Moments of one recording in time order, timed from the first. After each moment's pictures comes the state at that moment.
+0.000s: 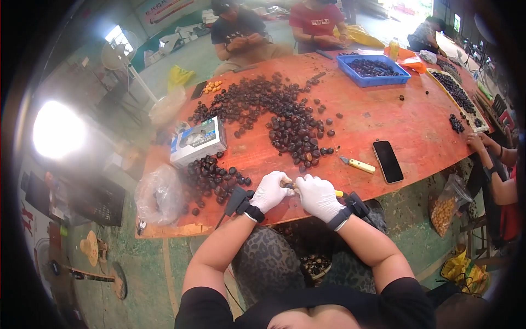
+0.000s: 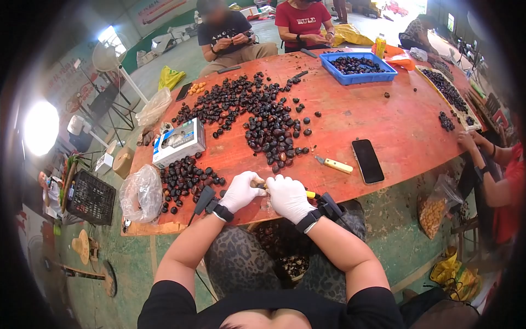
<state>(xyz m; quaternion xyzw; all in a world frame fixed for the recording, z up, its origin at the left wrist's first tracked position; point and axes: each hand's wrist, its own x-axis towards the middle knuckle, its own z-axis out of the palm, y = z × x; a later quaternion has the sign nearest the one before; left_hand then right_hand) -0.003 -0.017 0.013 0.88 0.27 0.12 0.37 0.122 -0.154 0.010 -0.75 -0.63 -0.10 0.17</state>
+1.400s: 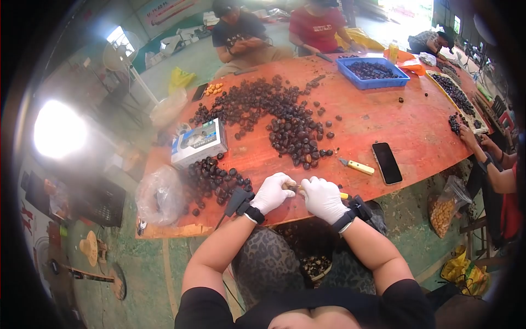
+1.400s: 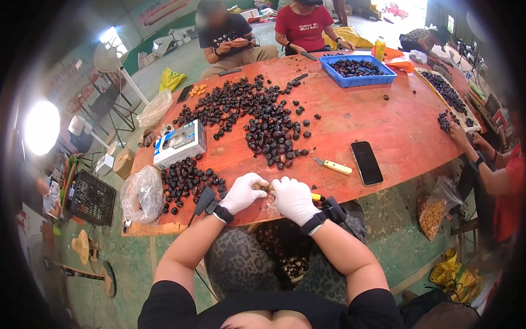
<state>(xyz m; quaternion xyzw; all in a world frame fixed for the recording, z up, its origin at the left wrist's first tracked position) -0.003 -0.020 0.012 0.88 0.23 0.13 0.39 0.128 -0.167 0.014 -0.76 -0.62 -0.07 0.19</state>
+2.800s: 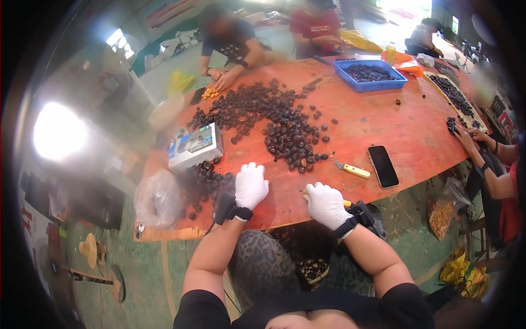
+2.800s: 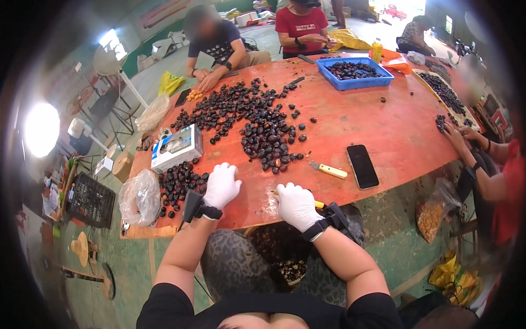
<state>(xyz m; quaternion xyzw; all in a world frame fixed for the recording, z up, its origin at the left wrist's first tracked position) -0.012 0.000 0.043 0.94 0.32 0.14 -0.01 0.138 -0.183 0.017 -0.79 -0.58 -0.03 0.20</state>
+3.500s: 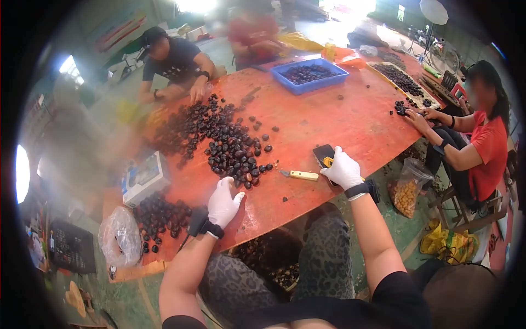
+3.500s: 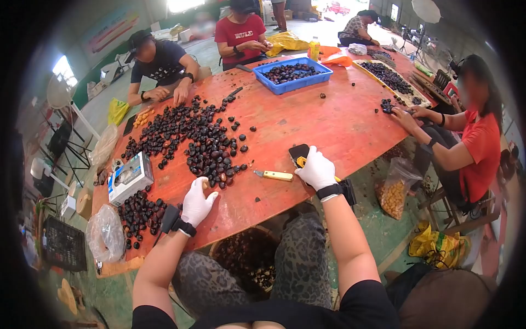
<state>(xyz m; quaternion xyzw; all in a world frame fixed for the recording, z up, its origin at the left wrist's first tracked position) 0.035 -0.018 0.010 0.91 0.26 0.24 0.22 0.310 -0.258 0.047 -0.94 -0.29 -0.01 0.15</state>
